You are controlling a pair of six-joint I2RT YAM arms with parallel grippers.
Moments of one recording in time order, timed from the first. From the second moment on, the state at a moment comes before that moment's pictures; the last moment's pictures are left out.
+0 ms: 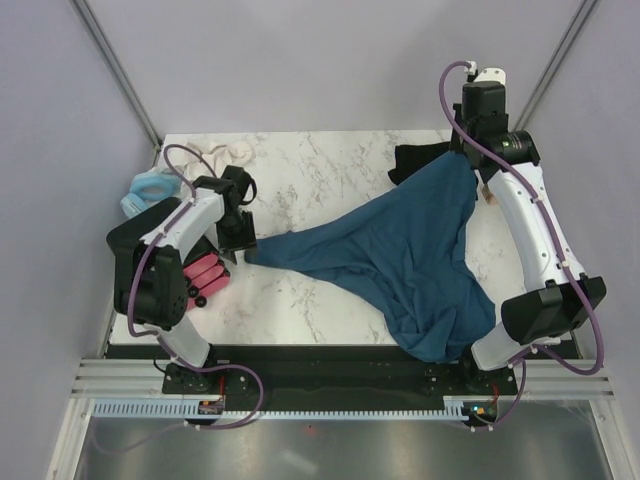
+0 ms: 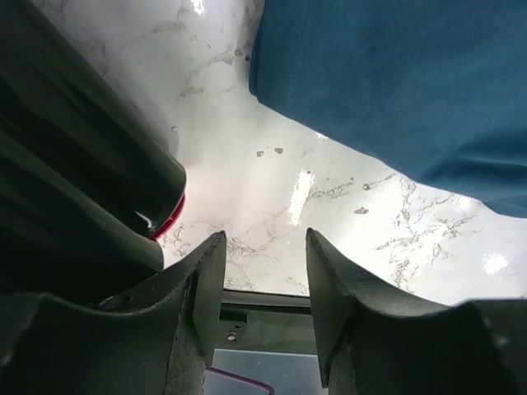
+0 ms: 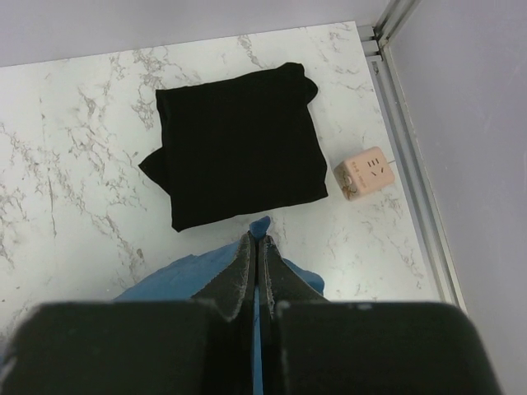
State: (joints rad) left arm -0.23 1.68 1.29 -1.08 -0.03 -0.42; right arm 0.19 1.59 1.82 -0.77 0.40 0.15
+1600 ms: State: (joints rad) left arm -0.22 2.18 1.70 -1.09 -0.19 -0.40; right arm 0.14 1.58 1.77 -0.75 0.33 0.15
